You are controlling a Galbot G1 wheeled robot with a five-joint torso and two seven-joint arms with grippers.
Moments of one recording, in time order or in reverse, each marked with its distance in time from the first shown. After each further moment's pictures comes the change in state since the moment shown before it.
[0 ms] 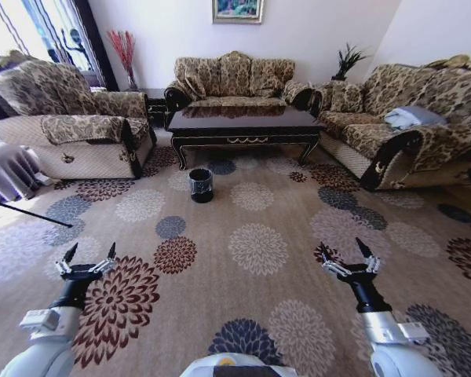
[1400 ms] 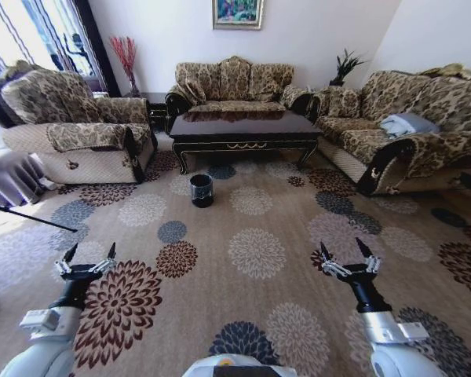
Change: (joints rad) left arm 0.000 0.000 0.000 0.000 0.000 0.000 0.000; right arm 0.000 0.000 0.000 0.000 0.000 0.000 0.000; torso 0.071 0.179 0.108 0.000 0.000
